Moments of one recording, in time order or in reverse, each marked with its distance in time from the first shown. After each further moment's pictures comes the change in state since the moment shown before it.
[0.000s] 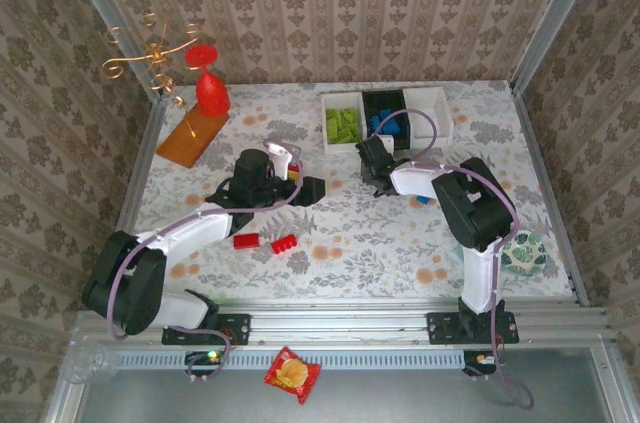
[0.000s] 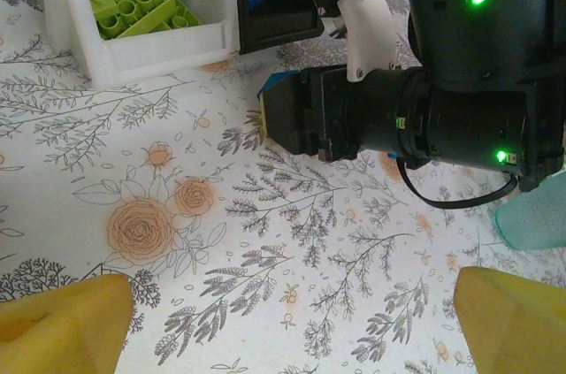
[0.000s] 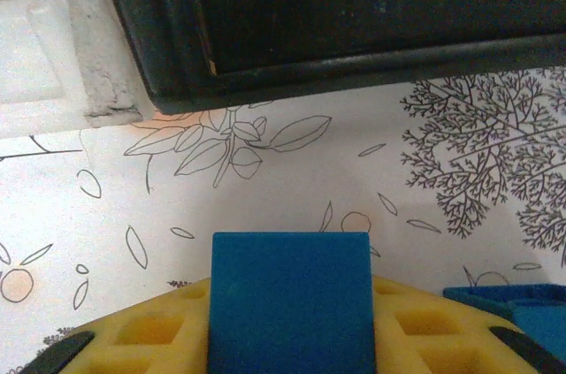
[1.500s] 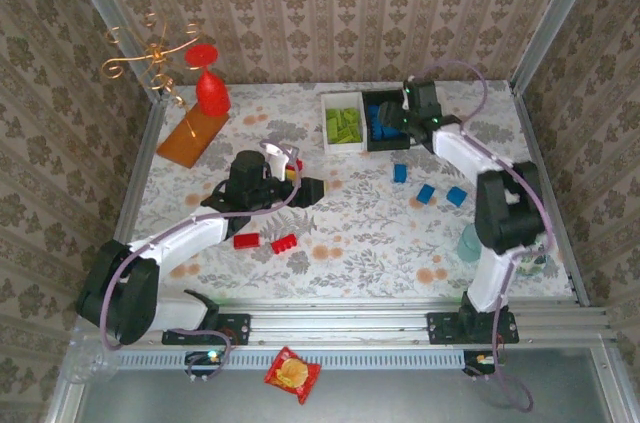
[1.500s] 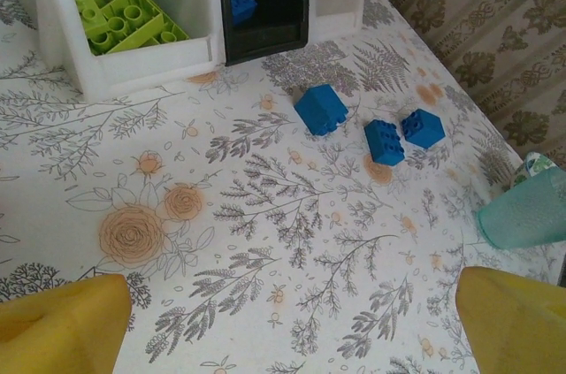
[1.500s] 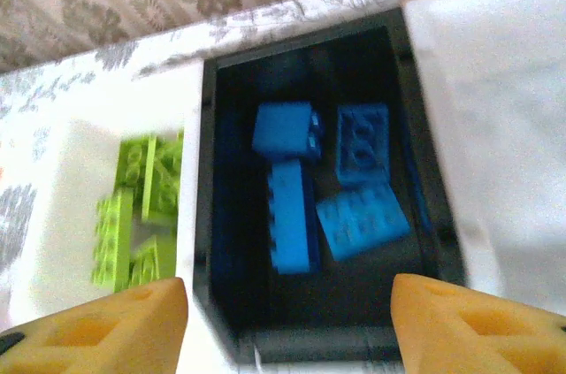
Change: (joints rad) left arm -0.005 -0.054 -0.015 -0.007 0.017 0.000; right arm -0.260 -0.193 0.180 -0.093 -0.374 -0.075
